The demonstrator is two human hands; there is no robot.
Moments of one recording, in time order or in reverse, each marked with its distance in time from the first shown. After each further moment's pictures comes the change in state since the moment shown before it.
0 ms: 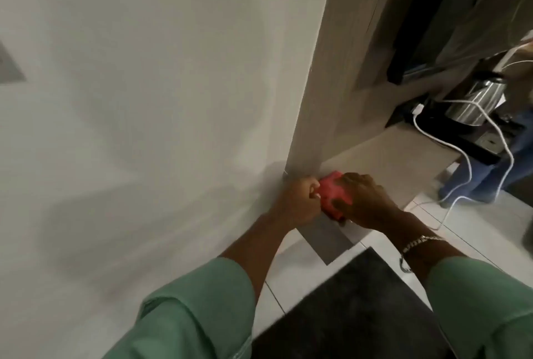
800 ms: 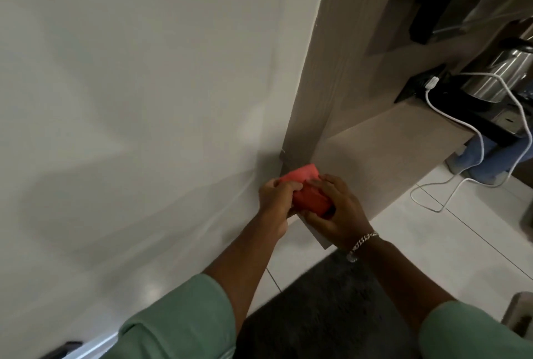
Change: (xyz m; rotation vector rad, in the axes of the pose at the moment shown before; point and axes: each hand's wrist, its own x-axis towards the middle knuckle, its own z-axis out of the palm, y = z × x) left_hand 0.001 -0.040 0.020 -1.003 0.206 -0.603; right_hand -0.023 -0.039 0.066 0.440 0.180 -0.088
